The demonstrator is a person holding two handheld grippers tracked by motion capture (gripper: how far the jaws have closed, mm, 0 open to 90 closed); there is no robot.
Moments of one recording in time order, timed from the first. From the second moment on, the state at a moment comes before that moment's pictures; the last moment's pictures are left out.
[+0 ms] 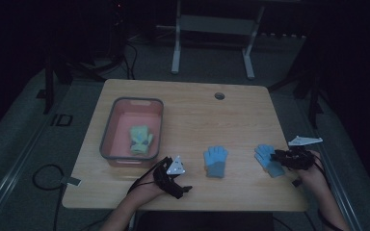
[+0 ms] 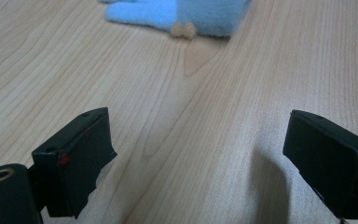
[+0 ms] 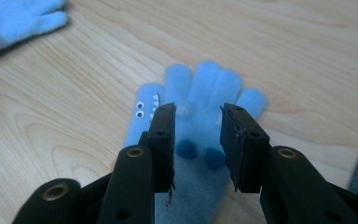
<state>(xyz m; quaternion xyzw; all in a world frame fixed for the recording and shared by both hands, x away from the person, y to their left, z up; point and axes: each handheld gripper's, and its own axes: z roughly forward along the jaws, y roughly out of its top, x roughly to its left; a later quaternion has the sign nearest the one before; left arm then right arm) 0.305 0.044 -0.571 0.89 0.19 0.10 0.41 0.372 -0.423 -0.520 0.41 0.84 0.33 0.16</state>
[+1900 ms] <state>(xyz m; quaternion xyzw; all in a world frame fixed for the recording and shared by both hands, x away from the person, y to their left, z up) 0.303 0.044 -0.569 0.88 0.18 0.10 0.42 0.339 -0.317 -0.540 0.56 0.74 0.34 0.16</state>
